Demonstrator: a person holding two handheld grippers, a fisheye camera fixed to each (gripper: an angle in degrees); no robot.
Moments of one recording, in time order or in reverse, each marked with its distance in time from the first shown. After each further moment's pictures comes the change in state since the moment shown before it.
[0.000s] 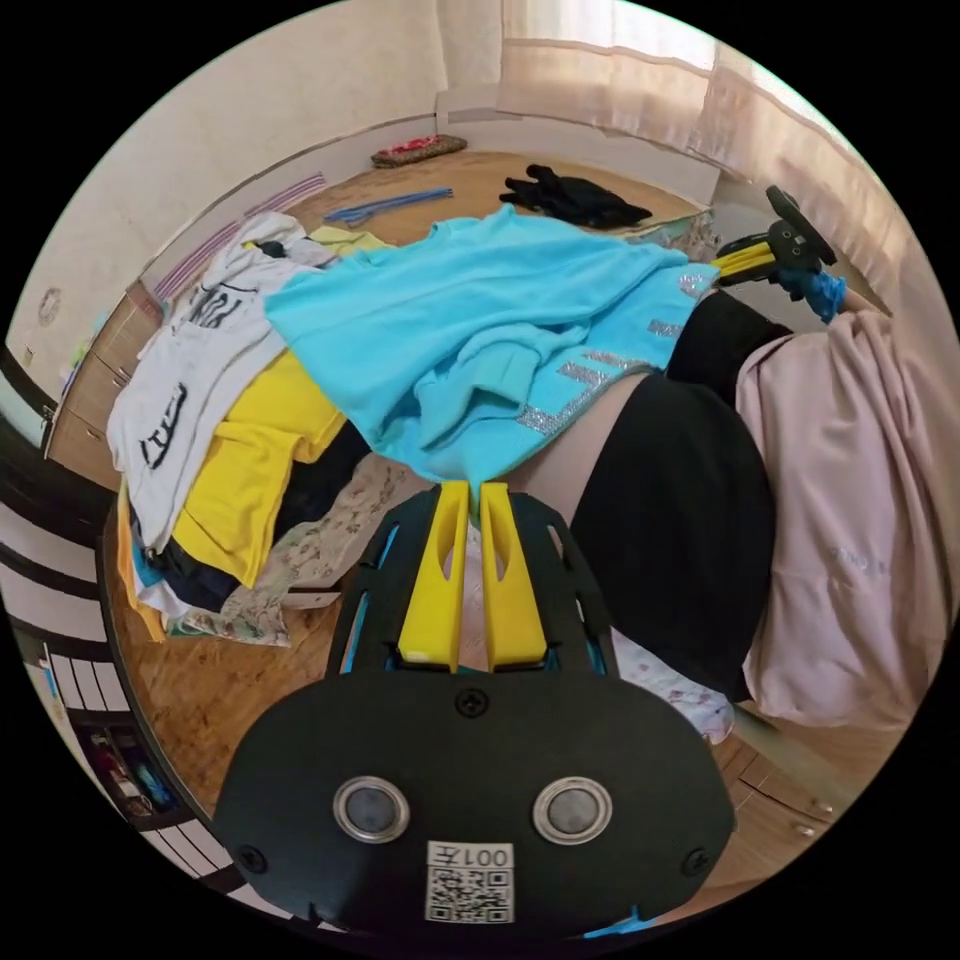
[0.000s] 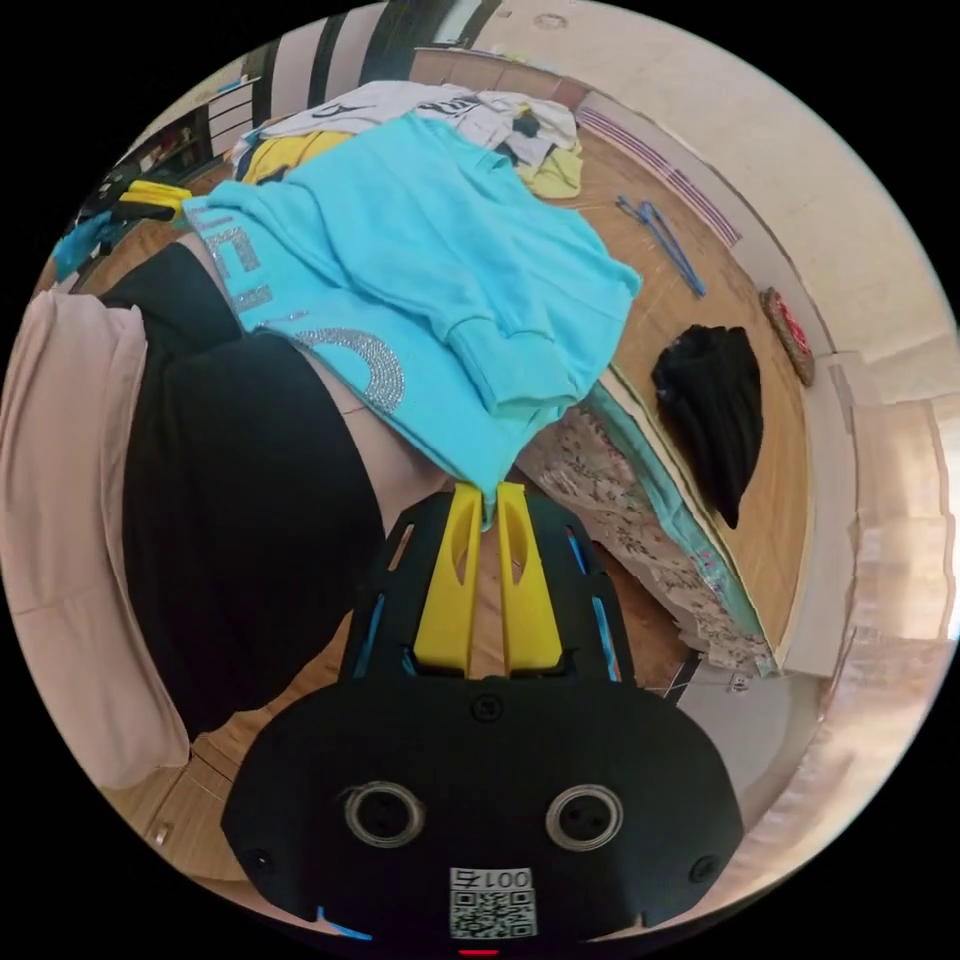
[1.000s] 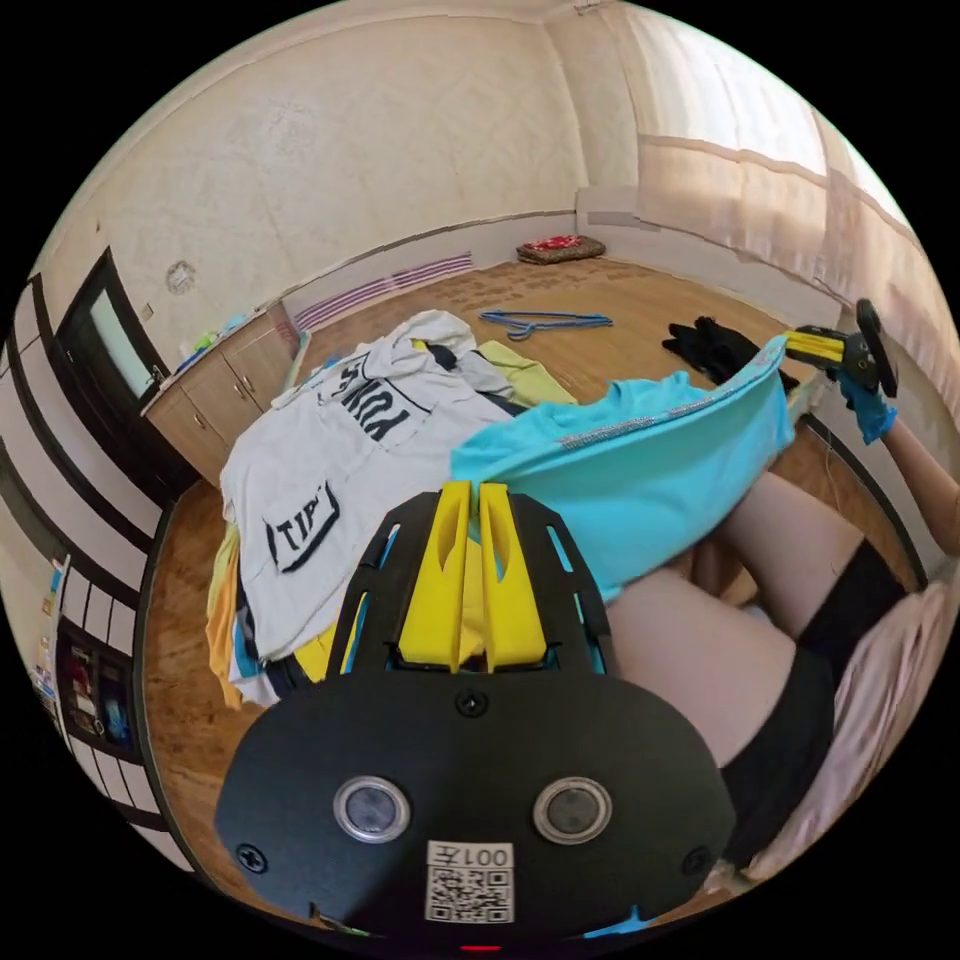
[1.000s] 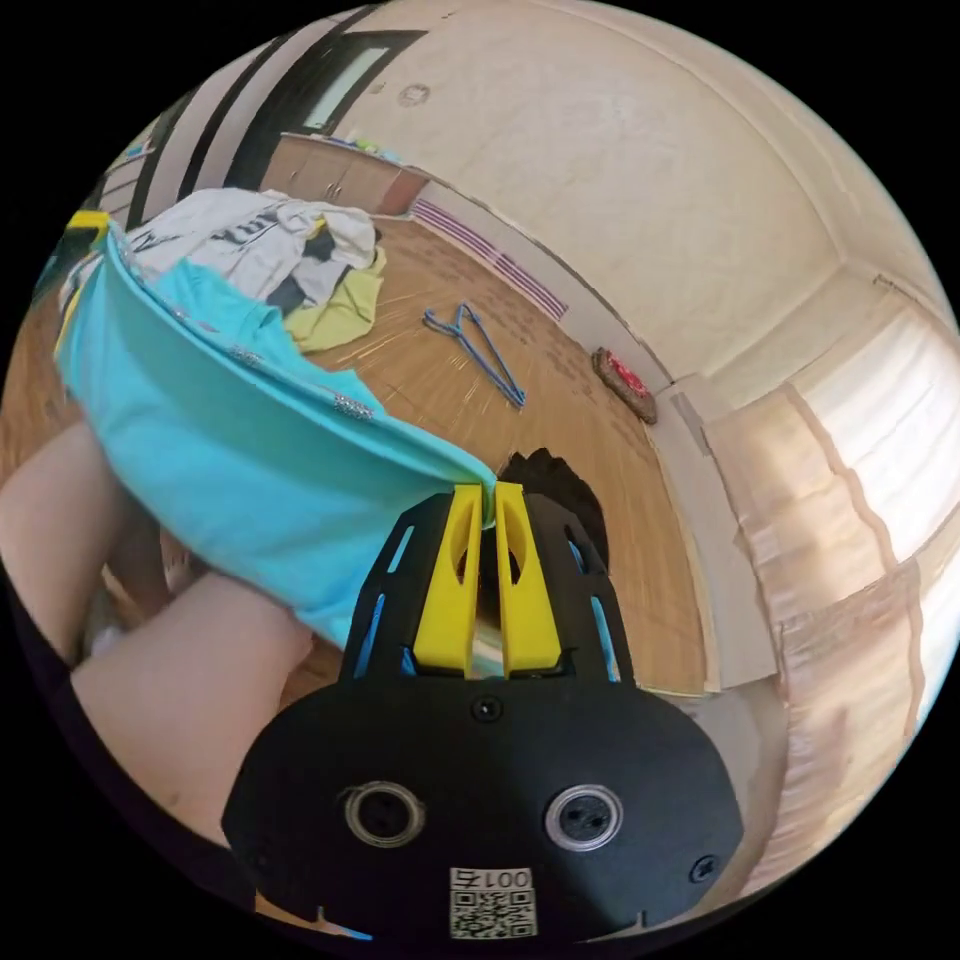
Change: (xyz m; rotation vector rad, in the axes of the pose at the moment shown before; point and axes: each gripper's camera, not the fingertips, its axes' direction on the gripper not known) left arm -0.134 -0.127 -0.035 0.248 -0.254 -0.254; right arm 0.177 -0.105 -0.007 0.295 0.374 0.252
